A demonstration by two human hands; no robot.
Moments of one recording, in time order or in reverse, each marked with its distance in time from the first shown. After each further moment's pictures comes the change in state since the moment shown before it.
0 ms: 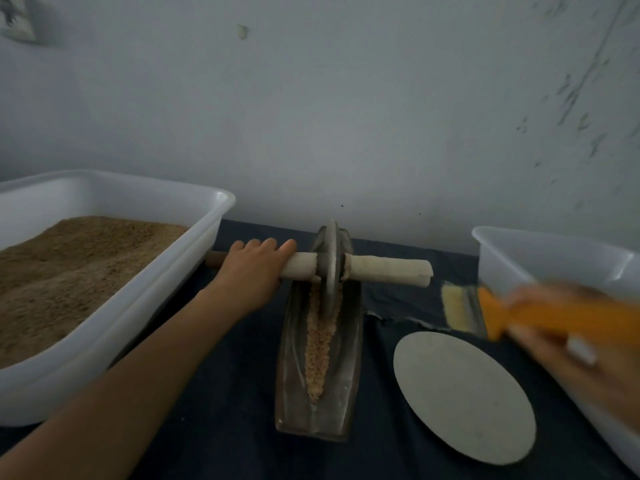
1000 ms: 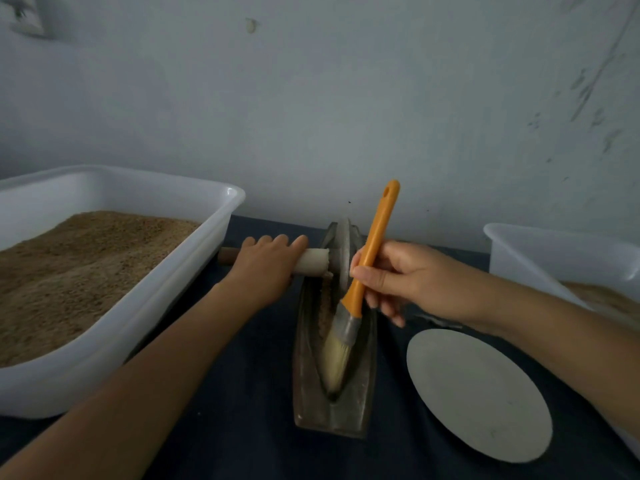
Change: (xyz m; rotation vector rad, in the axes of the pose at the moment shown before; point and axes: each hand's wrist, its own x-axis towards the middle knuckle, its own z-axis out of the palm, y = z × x) left_hand -0.001 0.002 -0.007 -0.025 -0.062 -0.015; right_hand 0.122 -0.032 0.054 0.737 -0.297 0.420
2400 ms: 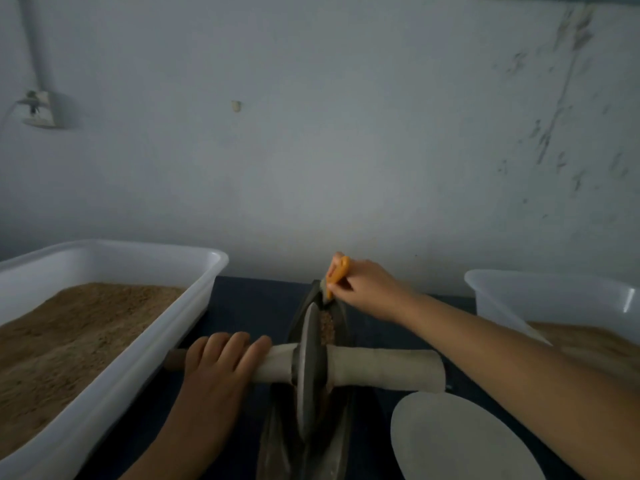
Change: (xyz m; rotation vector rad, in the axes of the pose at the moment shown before) left_hand -0.067 0.003 0.027 -0.020 0.446 0.084; right_hand 0.095 0.053 -0.047 -0.667 0.322 -0.151
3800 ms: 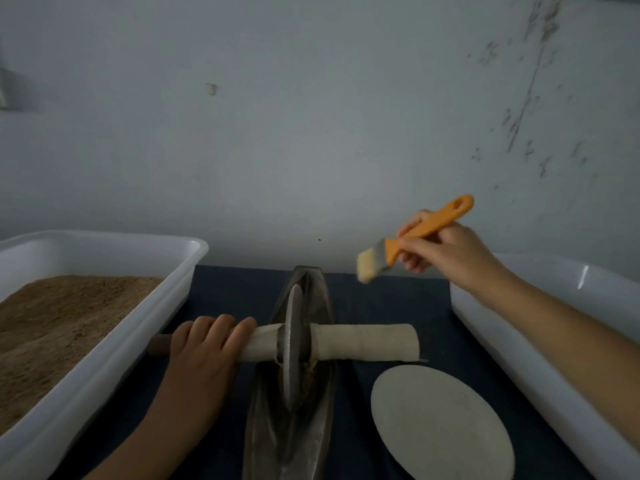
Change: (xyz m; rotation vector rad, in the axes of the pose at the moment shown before) left_hand 0.005 0.005 -0.004 -0.041 0.035 -0.011; right_hand -0.080 0.023 -0.081 0.530 0.315 0.235
